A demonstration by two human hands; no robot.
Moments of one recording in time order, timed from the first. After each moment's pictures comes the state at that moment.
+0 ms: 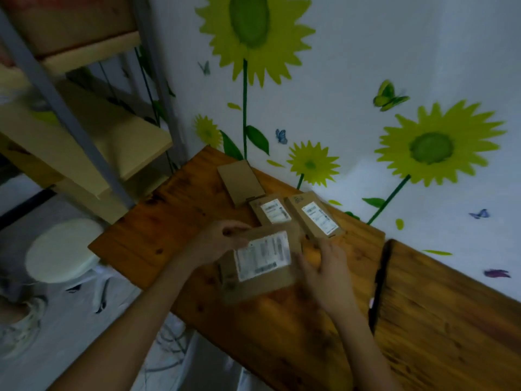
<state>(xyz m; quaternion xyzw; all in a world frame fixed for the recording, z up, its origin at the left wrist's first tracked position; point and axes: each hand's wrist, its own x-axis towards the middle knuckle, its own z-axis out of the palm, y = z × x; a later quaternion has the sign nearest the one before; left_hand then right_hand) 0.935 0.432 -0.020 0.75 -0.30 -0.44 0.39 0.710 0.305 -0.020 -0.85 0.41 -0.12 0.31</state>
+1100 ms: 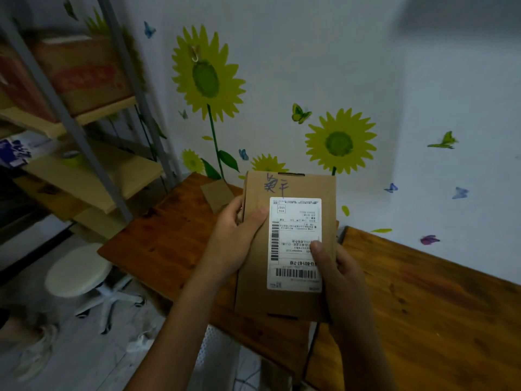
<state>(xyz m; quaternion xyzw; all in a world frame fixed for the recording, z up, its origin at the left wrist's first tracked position) 0.622 0.462 0.152 0.59 -0.30 -0.27 0.70 0.463 0.392 0.112 -0.59 0.32 -0.34 0.66</state>
